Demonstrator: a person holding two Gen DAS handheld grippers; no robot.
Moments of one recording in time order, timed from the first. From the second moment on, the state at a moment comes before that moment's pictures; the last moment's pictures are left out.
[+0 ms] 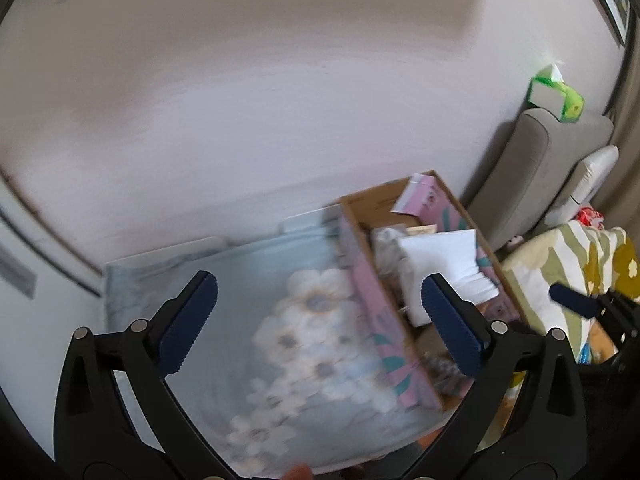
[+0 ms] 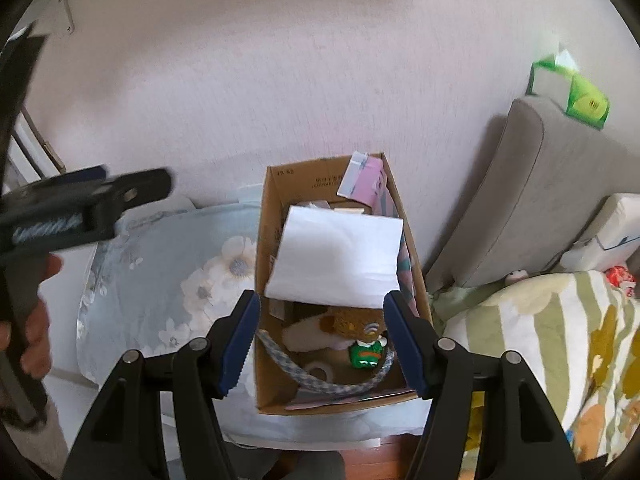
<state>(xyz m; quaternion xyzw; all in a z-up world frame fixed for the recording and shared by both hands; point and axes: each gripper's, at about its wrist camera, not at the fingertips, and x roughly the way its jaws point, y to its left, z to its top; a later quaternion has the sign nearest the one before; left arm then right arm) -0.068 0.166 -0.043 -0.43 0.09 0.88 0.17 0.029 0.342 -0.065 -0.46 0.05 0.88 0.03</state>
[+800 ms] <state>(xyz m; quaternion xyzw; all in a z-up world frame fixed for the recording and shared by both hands) 0.004 0.025 -0.042 -0.47 0.01 0.88 0.01 0.027 0.233 -0.046 -0.50 0.01 0.86 0.01</state>
